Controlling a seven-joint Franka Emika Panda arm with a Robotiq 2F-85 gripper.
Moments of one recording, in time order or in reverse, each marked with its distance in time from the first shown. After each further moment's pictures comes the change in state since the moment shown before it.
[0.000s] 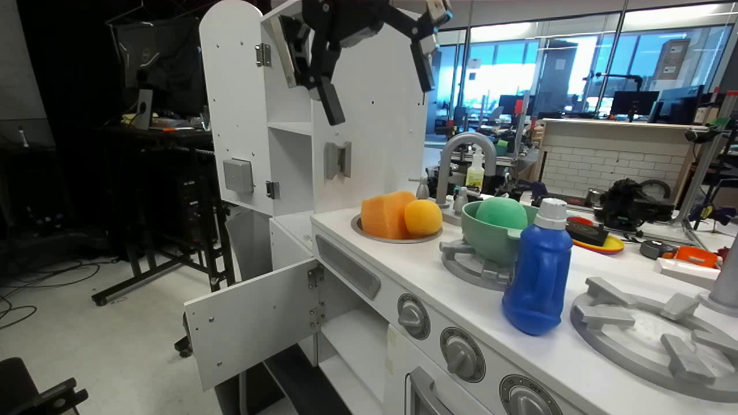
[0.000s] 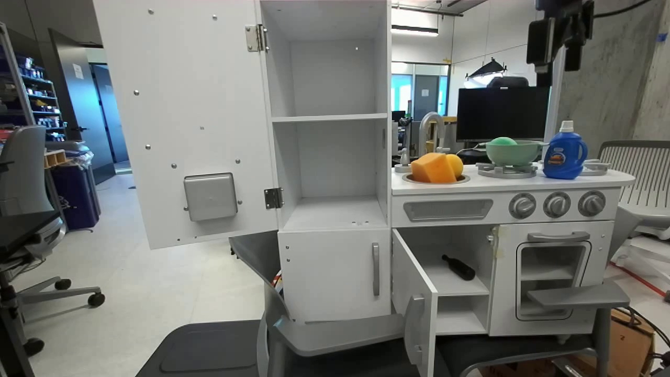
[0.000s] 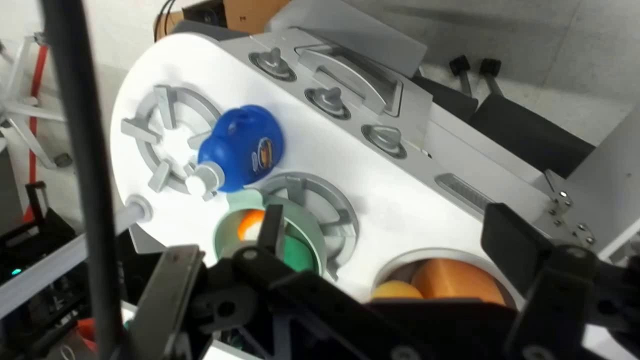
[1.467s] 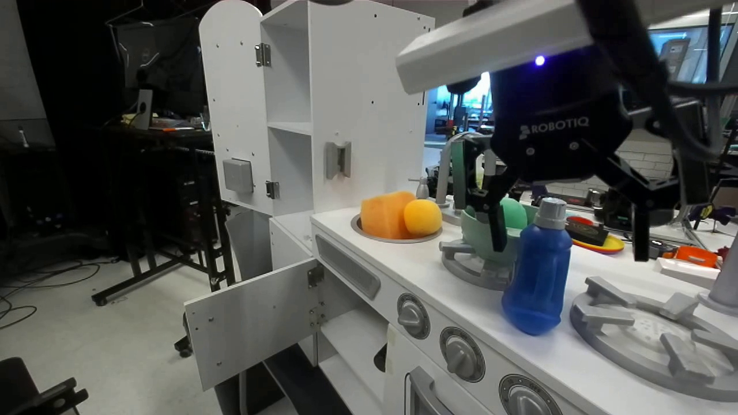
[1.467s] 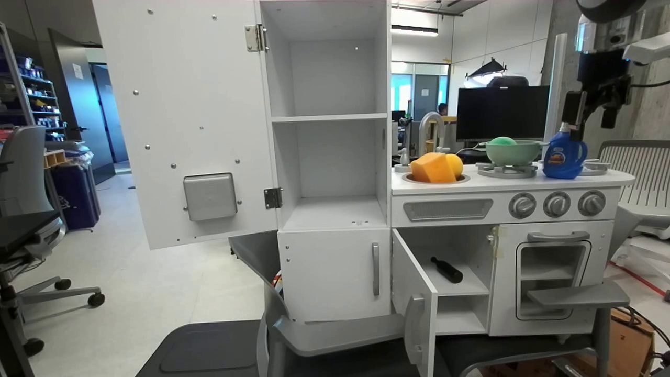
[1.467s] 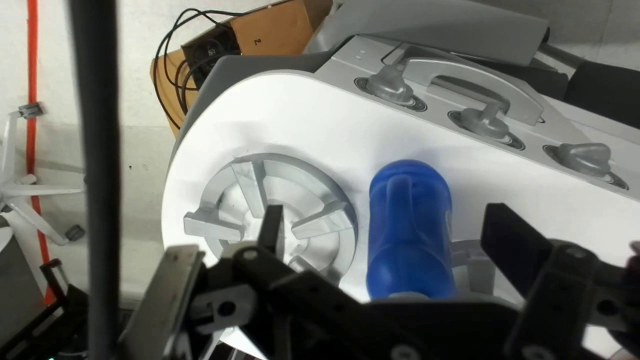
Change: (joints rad) arm -0.346 0.312 0.050 0.137 0.181 0.233 -0.145
